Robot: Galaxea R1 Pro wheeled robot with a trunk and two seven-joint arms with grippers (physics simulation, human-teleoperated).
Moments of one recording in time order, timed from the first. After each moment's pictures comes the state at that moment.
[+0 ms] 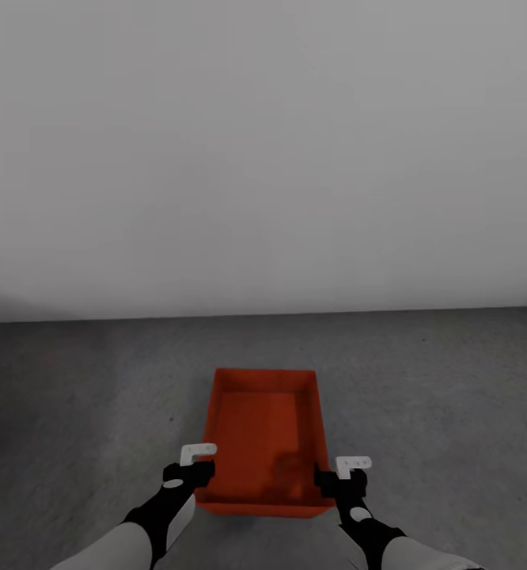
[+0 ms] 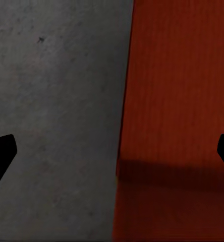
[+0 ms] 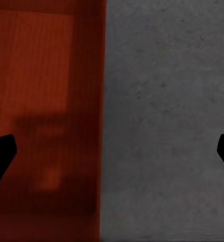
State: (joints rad) left arm -0.64 -0.13 0.03 -0.23 -0.02 -0.03 0.20; right arm -0.64 0.10 0.20 -0.04 -0.10 -0.39 -0.21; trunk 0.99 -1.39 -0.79
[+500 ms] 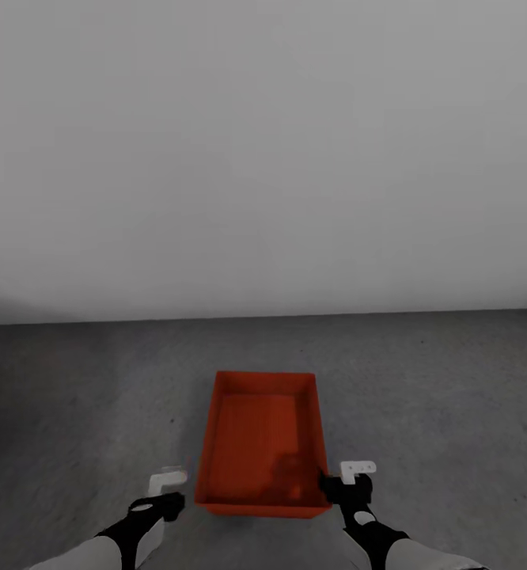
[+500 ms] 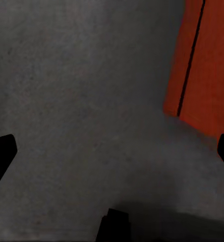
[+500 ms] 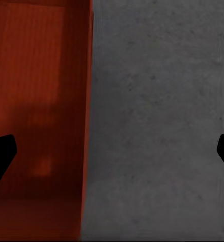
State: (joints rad) left arm -0.63 -0.02 0.04 -0.07 0.06 -0.02 0.20; right arm -0.64 0.09 0.20 -0.01 -0.10 -0.38 -0.21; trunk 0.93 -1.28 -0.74
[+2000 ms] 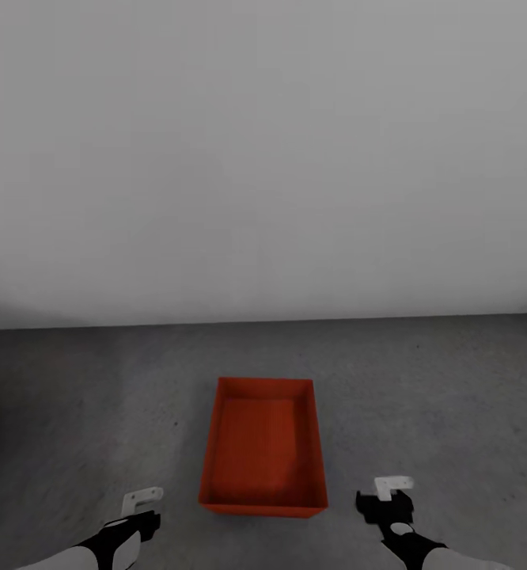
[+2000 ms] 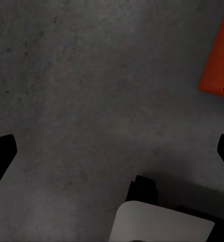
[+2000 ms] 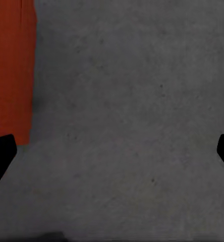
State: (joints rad) left arm -0.63 0.05 0.04 0.00 0.14 -0.02 0.20; right arm -0.63 -0.03 0.20 0.03 -0.10 -0.29 -0.21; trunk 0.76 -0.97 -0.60
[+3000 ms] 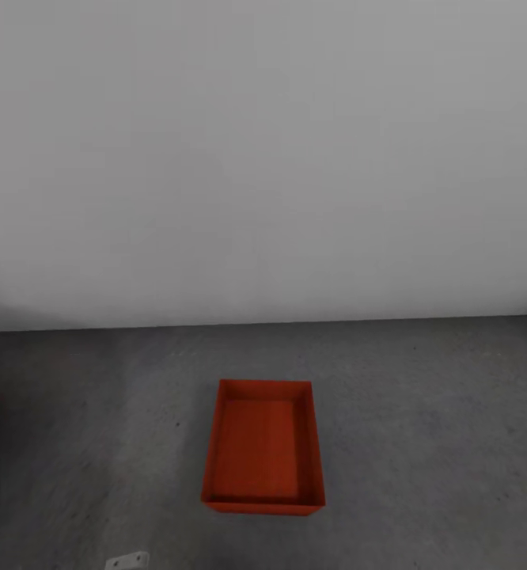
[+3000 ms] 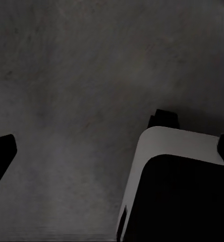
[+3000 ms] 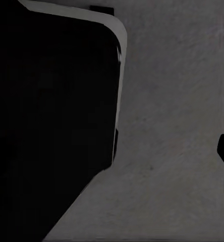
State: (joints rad) left arm -0.46 0.06 0.03 0.00 0.13 -0.03 0.18; right arm -0.22 -0.03 0.19 0.03 -0.11 -0.16 -0.04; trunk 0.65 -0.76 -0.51
